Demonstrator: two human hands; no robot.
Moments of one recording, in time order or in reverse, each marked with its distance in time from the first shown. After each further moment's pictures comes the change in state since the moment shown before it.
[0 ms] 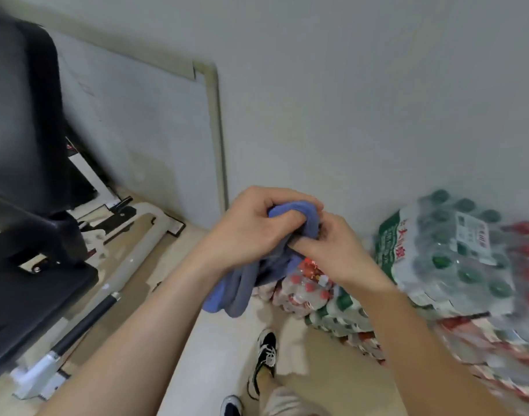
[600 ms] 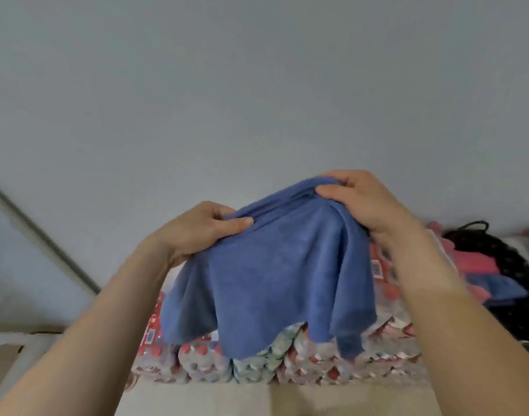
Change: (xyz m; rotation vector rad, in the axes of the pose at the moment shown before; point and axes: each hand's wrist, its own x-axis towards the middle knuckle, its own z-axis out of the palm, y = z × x) left_hand 0.163 0.099 0.240 0.100 -0.419 -0.245; right_hand -0.122 0.040 -0.372 0.021 0.526 0.015
